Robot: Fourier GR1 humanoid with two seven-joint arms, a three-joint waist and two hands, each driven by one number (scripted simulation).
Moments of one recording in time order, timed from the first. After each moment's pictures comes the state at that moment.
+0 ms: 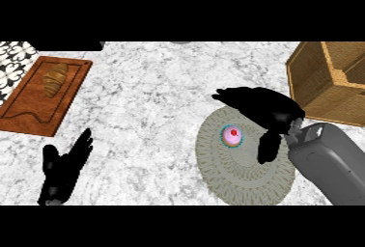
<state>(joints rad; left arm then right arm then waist) 0.07 0.40 -0.24 -1.43 0.30 0.22 0.17 -0.62 -0.49 0.49 -1.55 0.46 0.62 0.29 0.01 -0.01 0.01</state>
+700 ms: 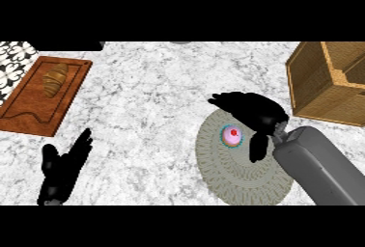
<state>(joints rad) 0.08 0.38 -0.21 -1.44 0.27 0.19 0.19 -0.58 -0.41 0.50 -1.43 0.62 0.56 0.17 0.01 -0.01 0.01</state>
